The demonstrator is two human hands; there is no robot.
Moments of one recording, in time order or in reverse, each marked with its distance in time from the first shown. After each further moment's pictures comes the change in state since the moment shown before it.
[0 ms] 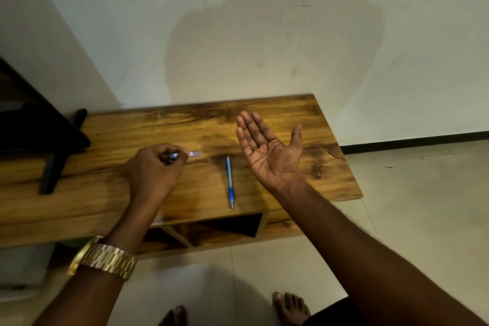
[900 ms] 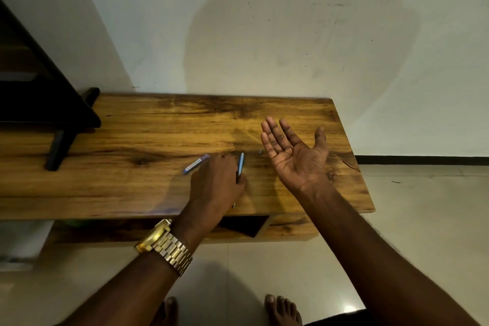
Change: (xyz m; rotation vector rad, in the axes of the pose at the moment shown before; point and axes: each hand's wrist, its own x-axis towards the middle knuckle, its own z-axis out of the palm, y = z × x) left_hand -0.040 0.033 0.071 0.560 -0.280 0.228; right_hand -0.003 -0.022 0.004 -0.043 0.251 0.008
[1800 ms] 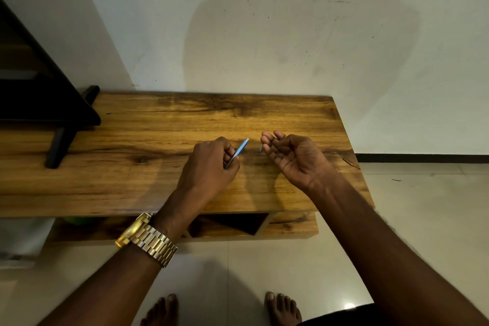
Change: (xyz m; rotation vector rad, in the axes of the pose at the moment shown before) left_hand 0.015 -0.023 -0.010 -0.384 0.081 0.091; right_hand -0.010 -0.008 0.015 -0.401 0.169 0.089
